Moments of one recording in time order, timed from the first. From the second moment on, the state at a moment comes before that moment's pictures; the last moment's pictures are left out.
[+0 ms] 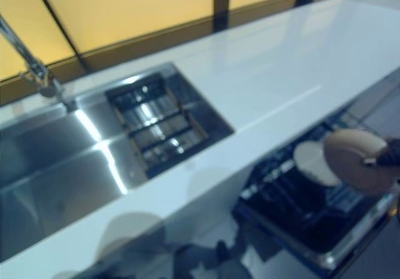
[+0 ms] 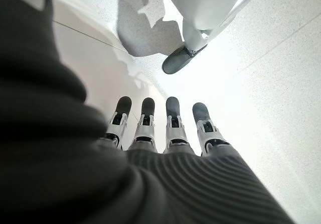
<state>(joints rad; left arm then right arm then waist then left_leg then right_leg) 0.02 0.36 -0.15 1.13 -0.13 0.18 -0.16 -0.12 -1.22 -0.14 0.32 0.03 0.29 0.52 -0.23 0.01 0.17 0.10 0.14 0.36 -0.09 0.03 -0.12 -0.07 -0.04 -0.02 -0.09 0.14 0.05</state>
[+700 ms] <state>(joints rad) -0.01 0.33 -0.15 1.12 -0.13 0.23 -0.16 -0.26 -1.09 0.03 0.33 0.03 0.40 0.52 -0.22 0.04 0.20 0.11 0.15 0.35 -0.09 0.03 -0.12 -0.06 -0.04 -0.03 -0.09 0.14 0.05</state>
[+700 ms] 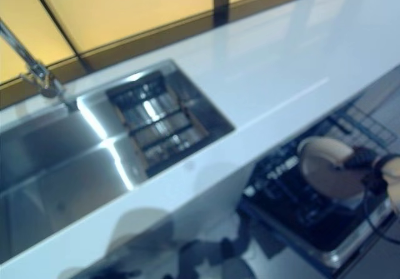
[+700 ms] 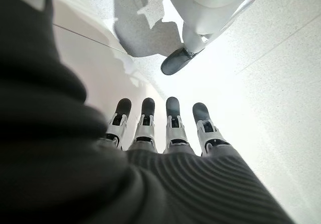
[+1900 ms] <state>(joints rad) -0.06 0.33 -0.16 1.08 -0.13 0.25 -0.16 -0.37 -0.85 0.17 0.73 -0.09 0.42 0.41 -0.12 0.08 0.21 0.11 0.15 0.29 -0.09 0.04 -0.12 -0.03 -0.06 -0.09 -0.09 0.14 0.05</state>
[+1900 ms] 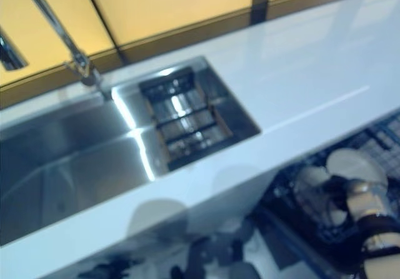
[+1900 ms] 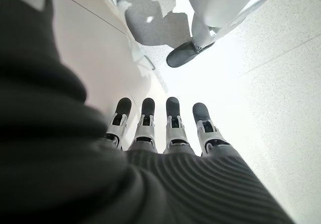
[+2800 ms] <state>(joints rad) -0.07 0.33 -0.17 1.06 -0.13 0.27 -0.16 -0.38 -0.87 0.17 0.65 -0.13 0.46 0.45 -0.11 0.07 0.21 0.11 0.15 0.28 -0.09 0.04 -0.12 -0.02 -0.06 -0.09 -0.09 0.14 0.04</state>
